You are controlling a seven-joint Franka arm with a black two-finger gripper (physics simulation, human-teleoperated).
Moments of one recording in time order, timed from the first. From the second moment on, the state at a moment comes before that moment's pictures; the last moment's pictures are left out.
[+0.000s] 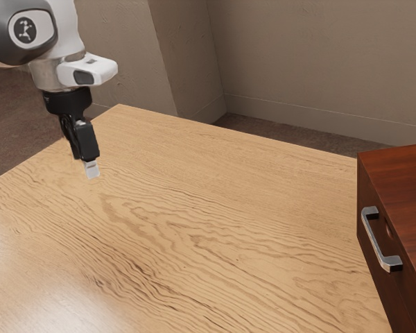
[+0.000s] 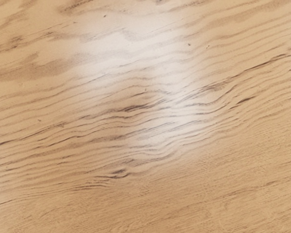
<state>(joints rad) 0.02 -0.01 0.21 -1.41 0.04 1.24 0.55</state>
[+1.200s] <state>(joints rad) -0.12 0.23 -0.09 -1.27 -0.16 1.60 1.76</state>
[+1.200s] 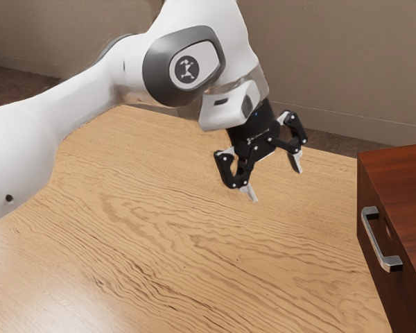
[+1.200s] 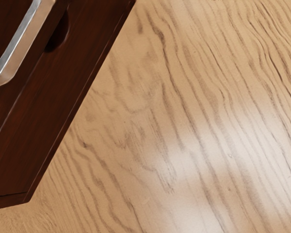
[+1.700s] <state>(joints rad) -0.17 0.25 -0.12 -1.40 -0.29 1.85 2.15</state>
